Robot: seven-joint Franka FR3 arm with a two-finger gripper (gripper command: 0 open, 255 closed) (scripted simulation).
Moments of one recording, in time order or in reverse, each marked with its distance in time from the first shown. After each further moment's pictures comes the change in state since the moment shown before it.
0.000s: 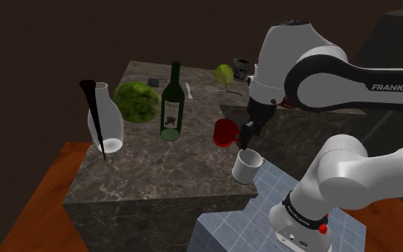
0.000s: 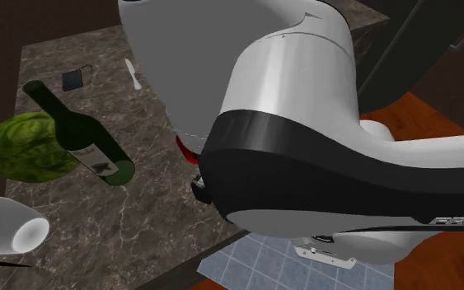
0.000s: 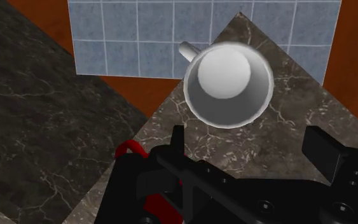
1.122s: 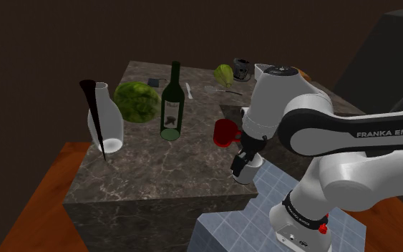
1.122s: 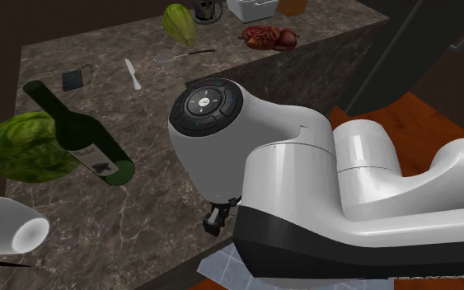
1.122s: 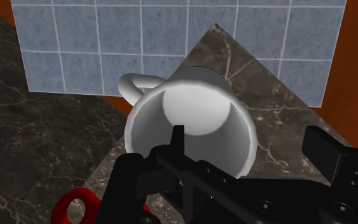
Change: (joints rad) arm 0.092 -0.006 0.093 -0.224 0.122 0.232 0.072
